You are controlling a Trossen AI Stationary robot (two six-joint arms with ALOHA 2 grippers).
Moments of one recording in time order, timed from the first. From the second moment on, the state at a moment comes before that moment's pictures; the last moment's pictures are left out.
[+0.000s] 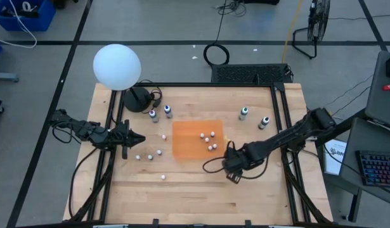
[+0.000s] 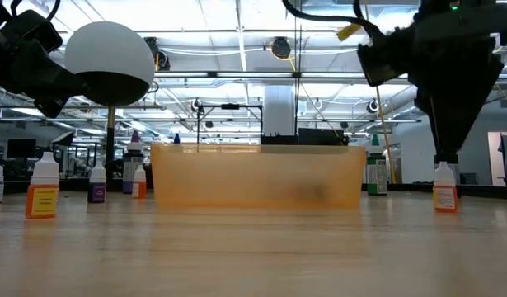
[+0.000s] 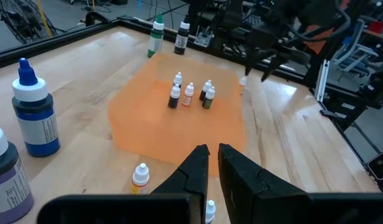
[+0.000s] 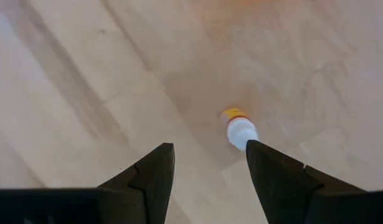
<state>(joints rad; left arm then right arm) -0.42 0.02 0.15 -0.41 -0.47 -0.42 0.39 1.63 1.06 -0.86 0.03 0.97</state>
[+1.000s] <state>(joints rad) -0.43 0.01 0.15 -0.41 -0.47 -0.42 0.52 1.57 0.90 -0.20 0.19 0.72</state>
